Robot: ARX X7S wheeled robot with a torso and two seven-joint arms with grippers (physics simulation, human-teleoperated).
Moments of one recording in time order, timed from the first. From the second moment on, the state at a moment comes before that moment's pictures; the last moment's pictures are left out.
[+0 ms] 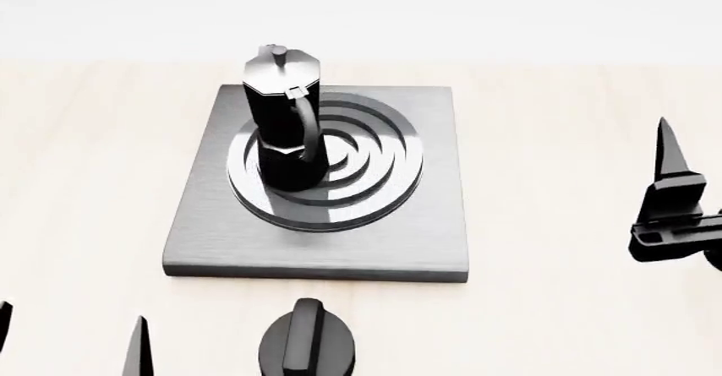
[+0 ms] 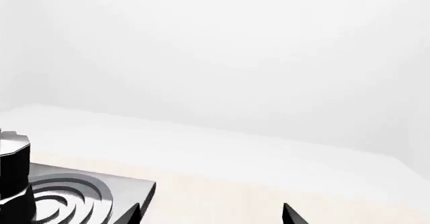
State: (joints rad) left arm 0.10 -0.42 0.39 0.62 -0.18 -0.04 -0.47; right arm 1.28 1.31 -1.52 -0.10 1.29 -0.33 0.35
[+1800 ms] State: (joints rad) left arm 0.09 -0.43 0.41 0.58 -0.19 -0.02 -0.48; right arm 1.49 1.00 -1.54 0.72 1.37 0.33 0.04
